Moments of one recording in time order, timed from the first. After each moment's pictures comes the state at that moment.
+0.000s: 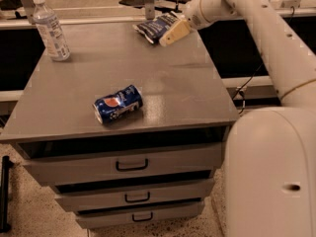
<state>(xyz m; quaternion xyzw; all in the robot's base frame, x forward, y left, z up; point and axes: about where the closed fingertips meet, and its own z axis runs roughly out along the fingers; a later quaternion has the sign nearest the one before) 0.839 -0.076 0.926 -0.48 0.73 0.09 0.47</state>
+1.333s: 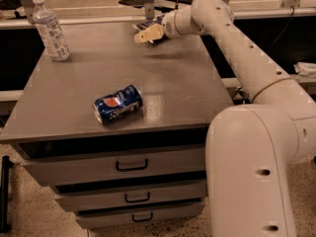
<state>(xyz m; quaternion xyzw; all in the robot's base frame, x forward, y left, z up) 0.891 -0.005 0.884 -0.33 0.78 0.19 0.50</state>
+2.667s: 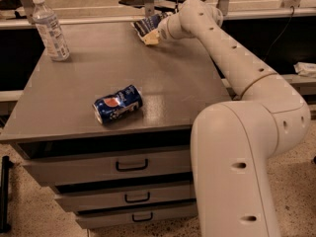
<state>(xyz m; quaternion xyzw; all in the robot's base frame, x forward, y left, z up) 0.917 -0.005 0.848 -0.35 0.79 0.11 0.49</state>
